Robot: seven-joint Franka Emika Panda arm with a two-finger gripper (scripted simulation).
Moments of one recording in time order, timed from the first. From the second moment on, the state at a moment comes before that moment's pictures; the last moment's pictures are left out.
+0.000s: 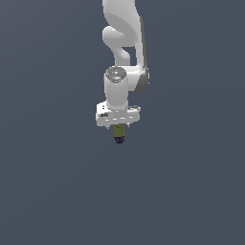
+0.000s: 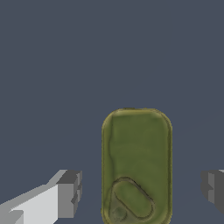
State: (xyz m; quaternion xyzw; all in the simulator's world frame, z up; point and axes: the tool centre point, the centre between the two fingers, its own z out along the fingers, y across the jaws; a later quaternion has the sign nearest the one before) arm -0.073 -0.022 0.105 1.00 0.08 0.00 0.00
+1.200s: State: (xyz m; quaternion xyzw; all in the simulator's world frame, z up) arm -0.075 -0.022 0.059 1.00 0.08 0.00 0.00
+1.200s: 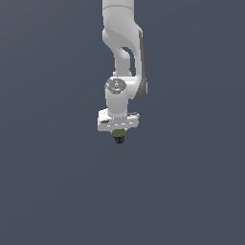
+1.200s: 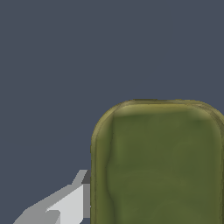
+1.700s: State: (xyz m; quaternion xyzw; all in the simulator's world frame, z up) arm -0.069 -0.030 0.075 1.00 0.08 0.00 0.00
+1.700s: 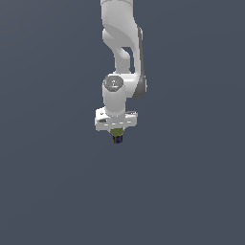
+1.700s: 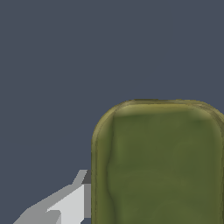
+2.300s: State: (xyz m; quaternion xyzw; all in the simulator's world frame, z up) arm -0.034 -0.070 0.156 1.00 0.08 0.00 0.00
